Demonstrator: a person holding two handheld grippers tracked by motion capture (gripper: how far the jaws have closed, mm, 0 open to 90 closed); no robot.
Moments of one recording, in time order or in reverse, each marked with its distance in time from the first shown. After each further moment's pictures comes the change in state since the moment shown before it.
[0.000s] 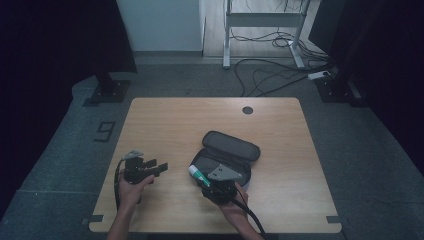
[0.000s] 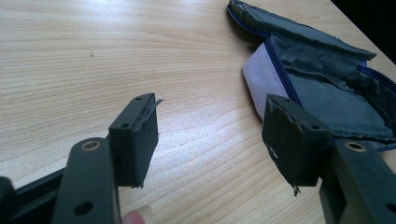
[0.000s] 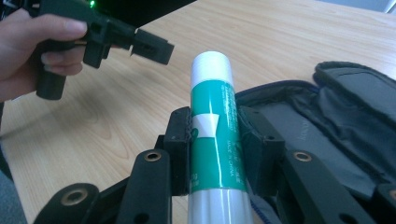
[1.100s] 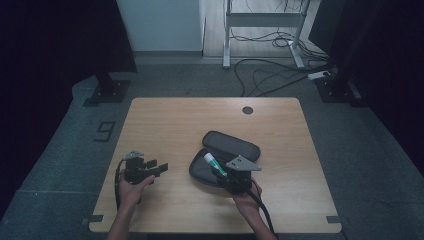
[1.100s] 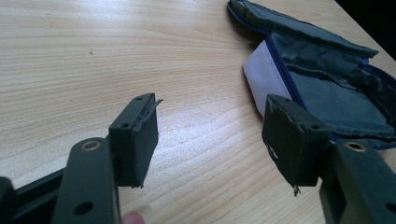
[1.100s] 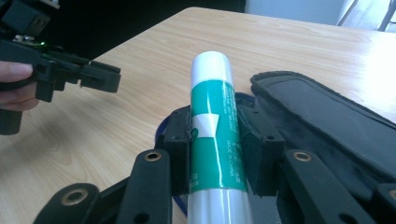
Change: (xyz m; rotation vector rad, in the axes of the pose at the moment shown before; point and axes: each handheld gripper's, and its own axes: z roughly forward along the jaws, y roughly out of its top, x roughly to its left) left arm 0.000 -0.001 0.001 0.002 0.000 -0.003; right arm -0.040 0.006 -0.020 -0.064 -0.087 0.088
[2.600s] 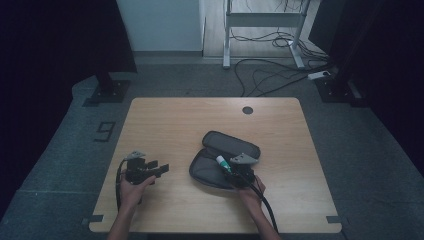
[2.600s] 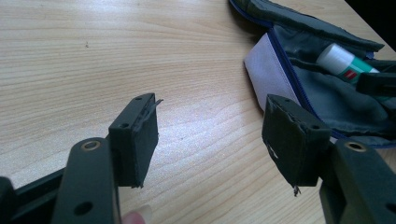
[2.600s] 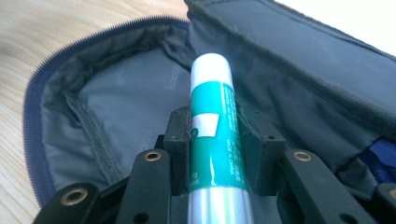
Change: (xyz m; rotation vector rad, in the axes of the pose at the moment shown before) left arm 0.000 -0.001 0.004 0.022 0.002 0.004; right arm -0.046 -0.036 0.046 0.192 -0.134 0.041
